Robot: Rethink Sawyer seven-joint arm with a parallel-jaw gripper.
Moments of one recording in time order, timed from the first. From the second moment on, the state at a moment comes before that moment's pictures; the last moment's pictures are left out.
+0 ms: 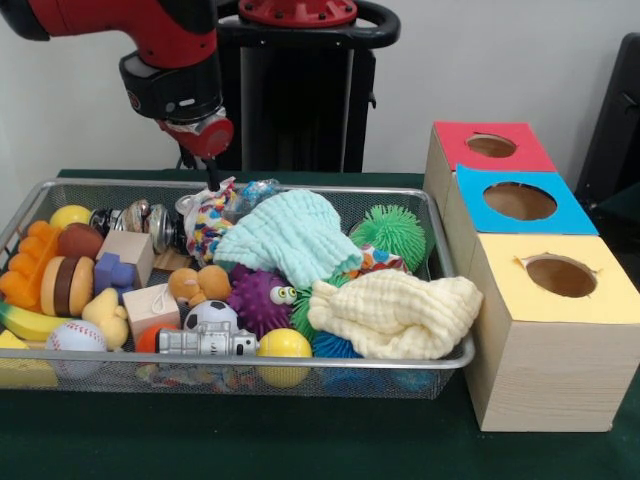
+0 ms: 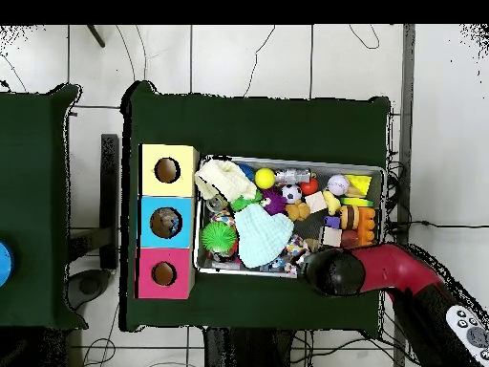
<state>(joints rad) -1.01 -0.63 0.64 1.93 -0.78 0.84 -0.40</state>
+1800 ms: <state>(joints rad) -0.95 -0.62 0.65 2.01 -0.80 0.76 -0.40</state>
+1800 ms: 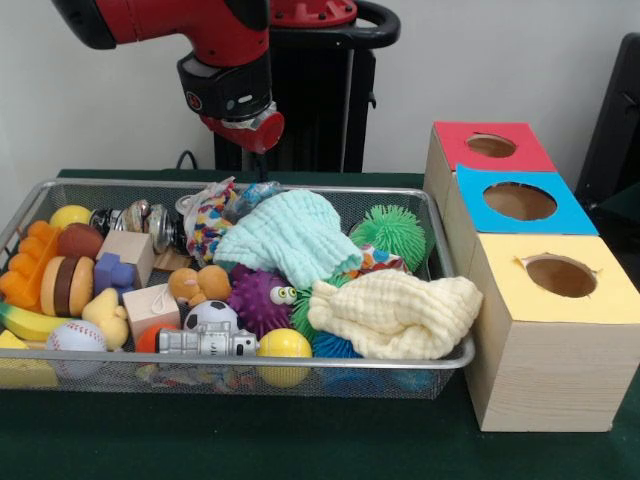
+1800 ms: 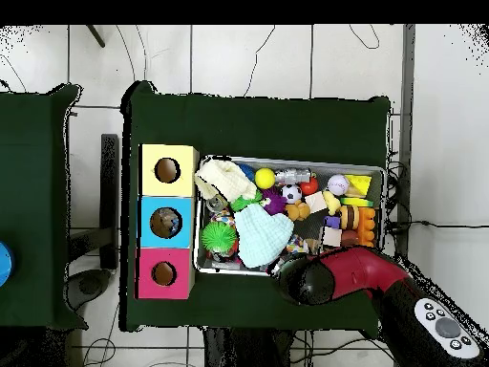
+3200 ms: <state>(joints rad) -0.99 -0.63 0.73 2.07 -0.80 0.71 -0.40</state>
